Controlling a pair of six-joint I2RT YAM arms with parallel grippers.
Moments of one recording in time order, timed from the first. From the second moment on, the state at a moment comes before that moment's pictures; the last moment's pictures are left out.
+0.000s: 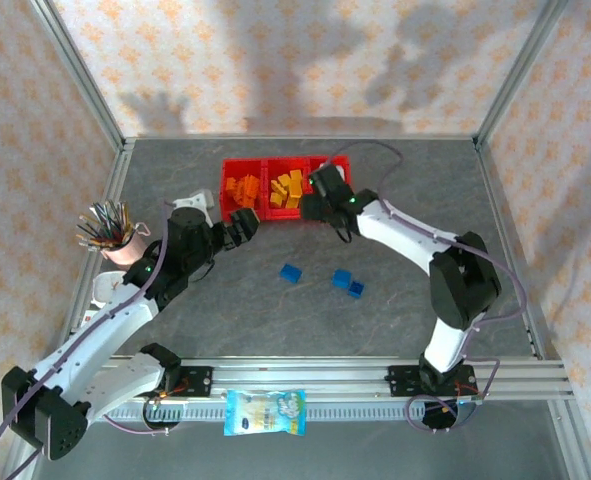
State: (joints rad) left arm -0.44 0.94 0.77 -0.31 -0.03 -0.78; right arm 0.65 1.75 1.34 -0.50 0.22 0.51
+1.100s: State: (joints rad) left arm -0.44 0.81 0.61 -0.39 -0.05 -0.88; right arm 0.92 1.91 1.22 -0.46 0.23 0.45
